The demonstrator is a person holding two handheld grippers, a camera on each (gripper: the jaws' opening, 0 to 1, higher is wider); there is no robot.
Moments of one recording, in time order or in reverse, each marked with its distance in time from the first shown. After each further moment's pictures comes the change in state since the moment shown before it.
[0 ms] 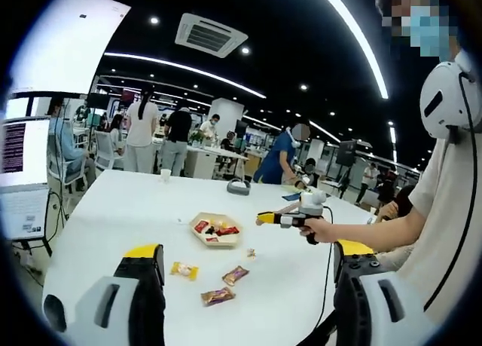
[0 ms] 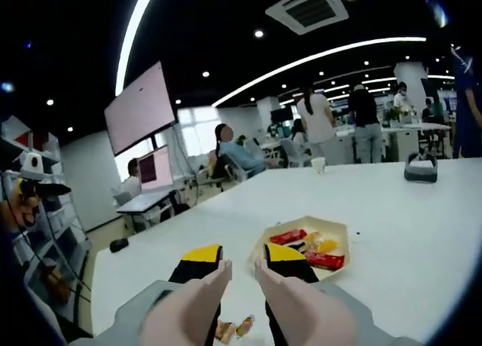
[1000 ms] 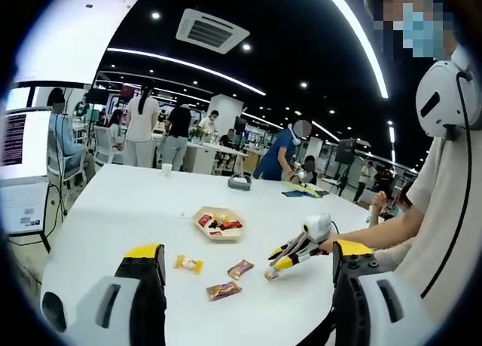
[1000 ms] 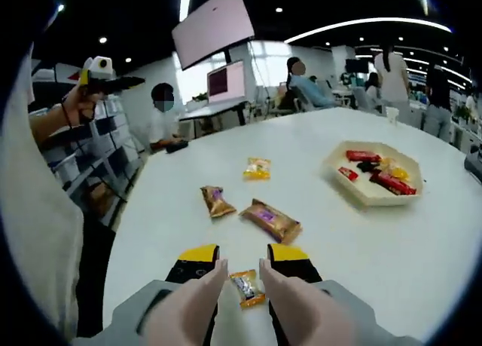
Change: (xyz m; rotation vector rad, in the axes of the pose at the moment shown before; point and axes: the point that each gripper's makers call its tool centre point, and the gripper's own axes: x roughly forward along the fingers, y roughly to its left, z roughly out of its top) left arm -0.006 0.021 -0.016 -0.021 0.004 -0.012; right arm -0.040 0.076 -0.152 -0.211 0.402 0.390
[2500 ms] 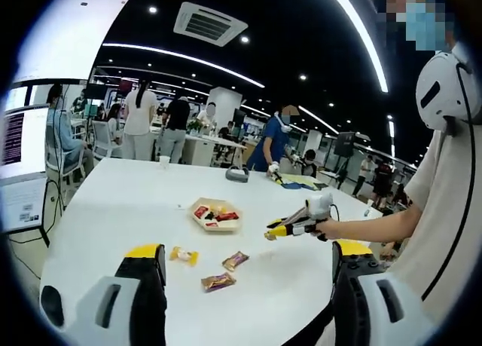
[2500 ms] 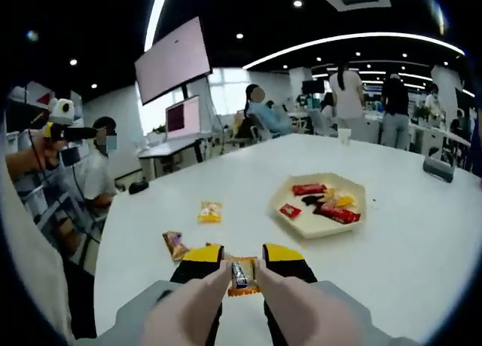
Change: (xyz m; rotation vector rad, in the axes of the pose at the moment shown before) left arm -0.003 -0.013 -0.012 -0.011 0.037 0.009; right arm -0.053 -0.057 0.069 0.079 -0.202 -0.263
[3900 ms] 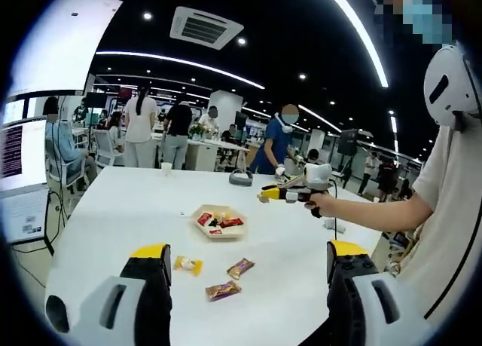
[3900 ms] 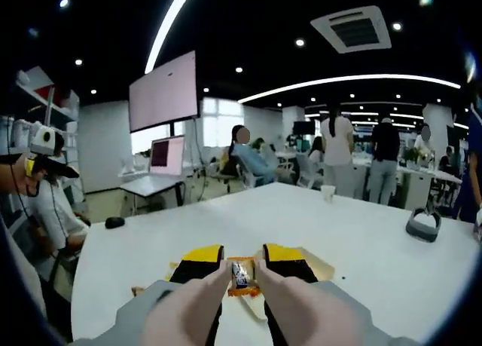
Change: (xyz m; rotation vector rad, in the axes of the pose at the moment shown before) left arm 0.003 0.001 0.015 0.036 -0.045 0.045; right arm 0.022 -0.037 0.117 -0.102 -0.179 -0.087
